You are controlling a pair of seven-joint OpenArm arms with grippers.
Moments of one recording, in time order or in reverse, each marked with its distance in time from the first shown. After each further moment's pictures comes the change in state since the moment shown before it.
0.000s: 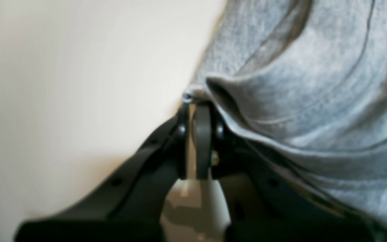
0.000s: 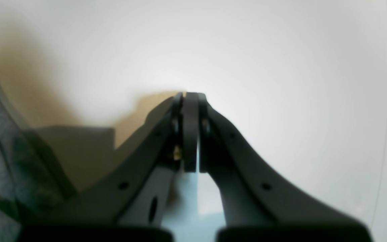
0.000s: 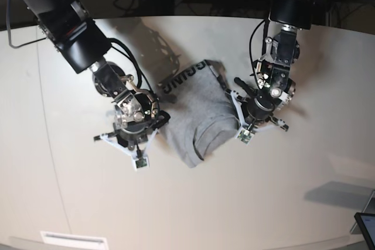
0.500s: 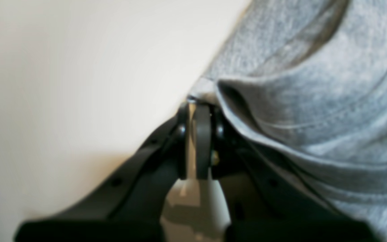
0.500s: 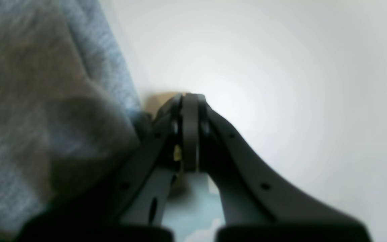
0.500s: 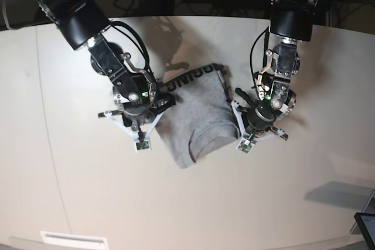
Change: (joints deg) left arm -4.9 0.4 0.1 -6.5 -0.2 -0.2 -3.0; right arm -8.7 0.4 3.8 17.0 2.1 0.1 -11.1
